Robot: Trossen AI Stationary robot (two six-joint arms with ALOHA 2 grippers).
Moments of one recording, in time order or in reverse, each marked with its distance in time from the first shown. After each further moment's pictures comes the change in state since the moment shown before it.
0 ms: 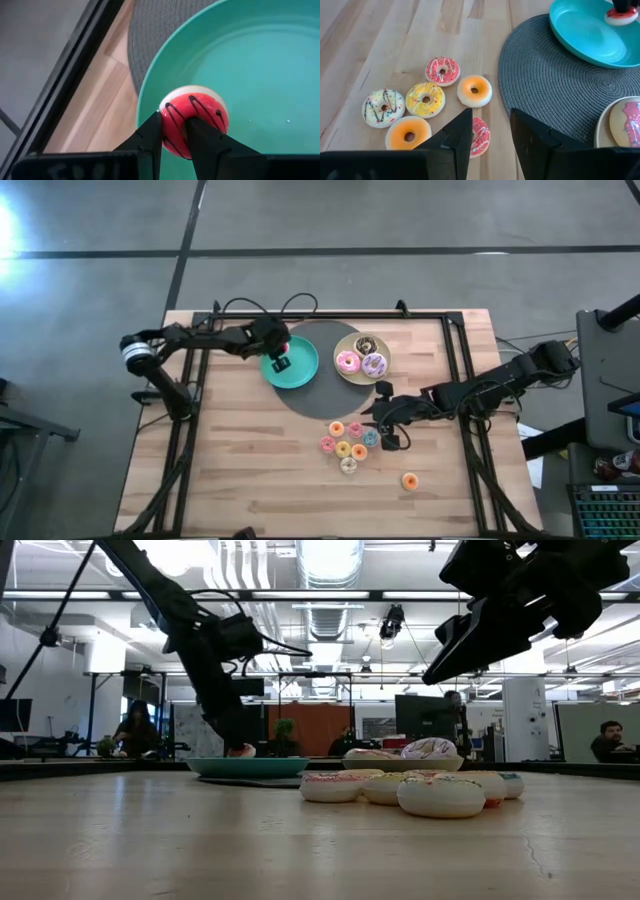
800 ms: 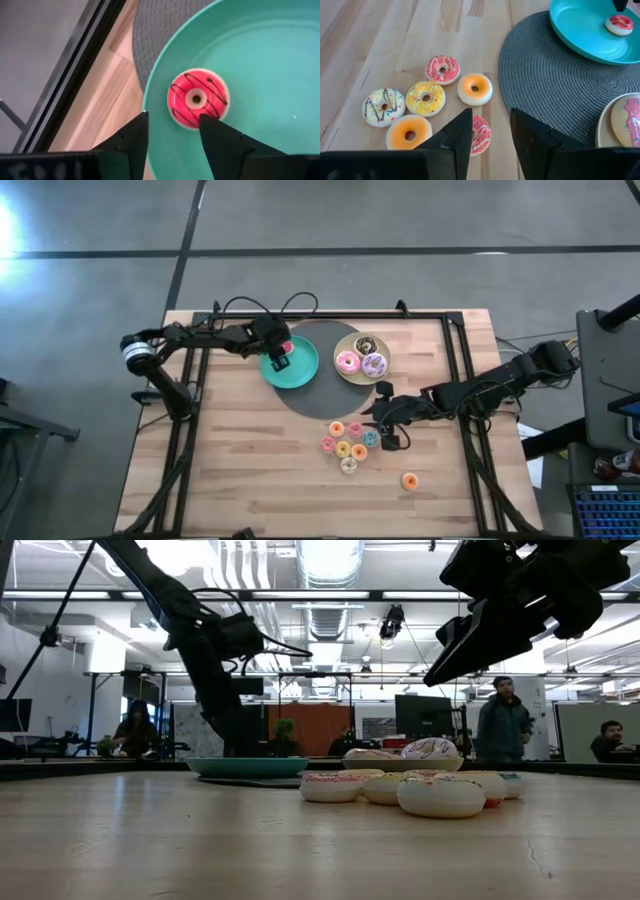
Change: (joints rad) left arm 0.000 -0.009 0.018 -0.051 -0.016 -0.001; right arm 0.001 0.000 0.000 -0.007 -0.001 0.012
